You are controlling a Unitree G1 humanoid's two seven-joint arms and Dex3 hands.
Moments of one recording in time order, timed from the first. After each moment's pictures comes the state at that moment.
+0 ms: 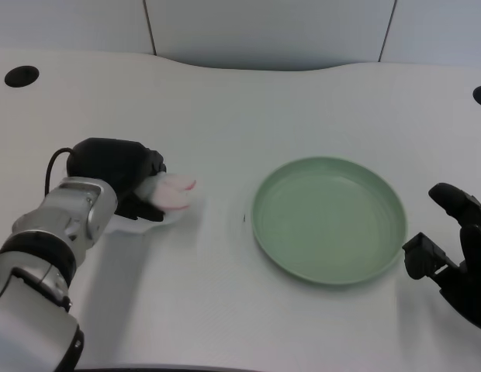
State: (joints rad) left arm -0.95 0.22 -0.58 1.38 0.82 -0.25 0.28; right arm -0.13 -0.05 -0.36 0.37 0.67 0.22 0.85
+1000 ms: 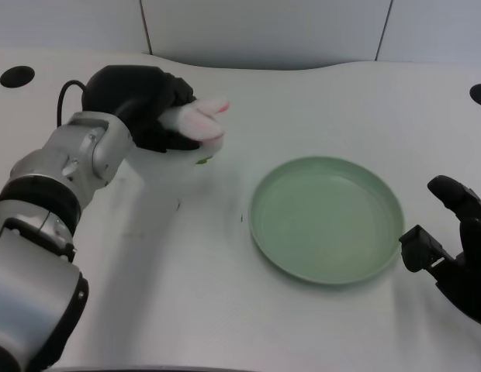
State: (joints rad) left arm -1.12 0.22 -0.47 1.38 0.73 -0.41 0.27; right arm -0.15 -0.05 -0.34 0.38 0.70 0.21 0.85
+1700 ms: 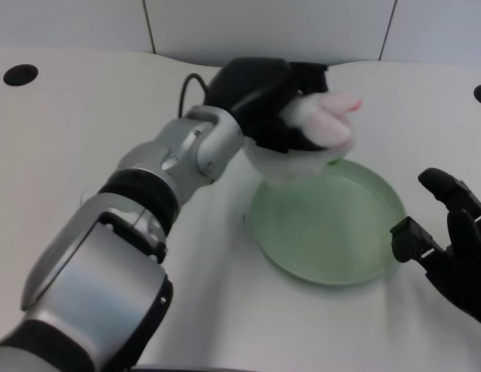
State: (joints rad) left arm -1.18 -0.05 -0.46 1.37 0.67 -0.54 0.25; right arm -0.19 -0.02 -0.33 0.42 0.68 0.16 0.84
